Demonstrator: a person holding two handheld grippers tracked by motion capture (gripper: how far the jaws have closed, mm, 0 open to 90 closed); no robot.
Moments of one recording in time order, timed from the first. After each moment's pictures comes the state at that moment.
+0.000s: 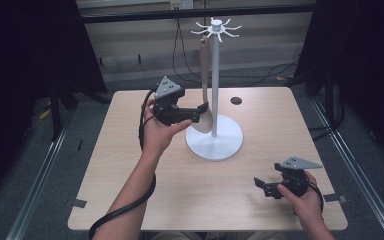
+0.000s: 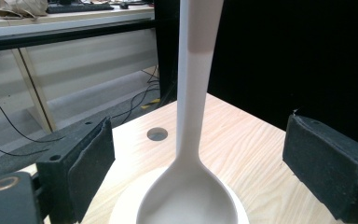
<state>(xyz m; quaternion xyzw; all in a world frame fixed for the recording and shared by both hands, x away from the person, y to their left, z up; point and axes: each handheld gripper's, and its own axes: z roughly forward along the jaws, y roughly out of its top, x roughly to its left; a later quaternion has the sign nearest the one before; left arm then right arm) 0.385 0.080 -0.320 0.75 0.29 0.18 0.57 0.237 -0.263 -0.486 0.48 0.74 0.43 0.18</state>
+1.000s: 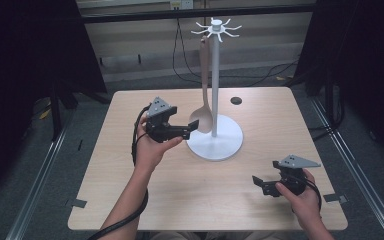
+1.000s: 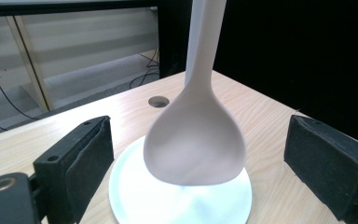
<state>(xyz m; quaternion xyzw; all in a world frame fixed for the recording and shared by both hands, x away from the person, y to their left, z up) 0.371 0.107 -0.365 0.76 0.31 0.16 0.55 0.240 -0.258 -0.483 0.48 0.74 0.43 0.19</state>
